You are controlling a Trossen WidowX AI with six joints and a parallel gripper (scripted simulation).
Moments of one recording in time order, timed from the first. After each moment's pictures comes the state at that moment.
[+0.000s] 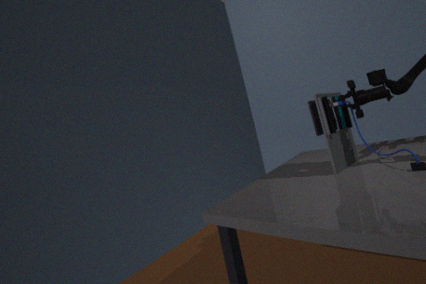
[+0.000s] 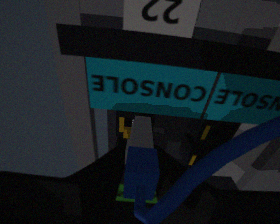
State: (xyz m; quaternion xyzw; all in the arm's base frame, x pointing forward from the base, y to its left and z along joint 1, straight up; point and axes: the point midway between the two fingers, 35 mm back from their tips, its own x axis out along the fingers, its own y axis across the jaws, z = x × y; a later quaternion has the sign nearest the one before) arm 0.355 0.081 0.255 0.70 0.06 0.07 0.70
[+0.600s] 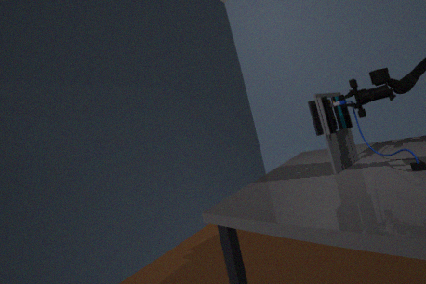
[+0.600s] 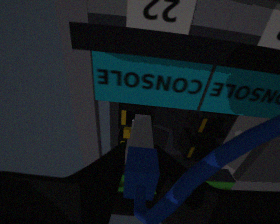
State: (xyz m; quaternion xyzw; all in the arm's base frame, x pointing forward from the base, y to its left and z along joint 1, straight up) arm 0.345 0.084 0.255 0.70 0.06 0.08 0.70
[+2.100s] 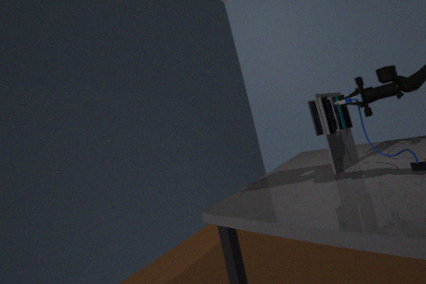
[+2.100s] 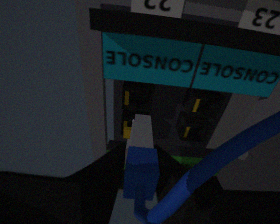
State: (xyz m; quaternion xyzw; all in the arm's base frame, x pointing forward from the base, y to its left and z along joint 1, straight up) arm 0.317 0.096 0.254 0.70 0.06 0.08 0.70
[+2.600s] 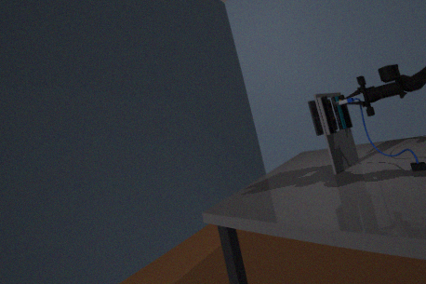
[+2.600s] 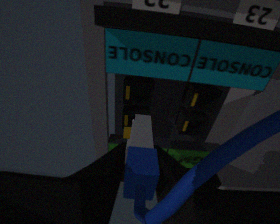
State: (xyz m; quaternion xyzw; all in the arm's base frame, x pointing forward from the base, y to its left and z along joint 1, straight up) arm 0.308 0.100 0.254 0.70 0.06 0.08 0.70
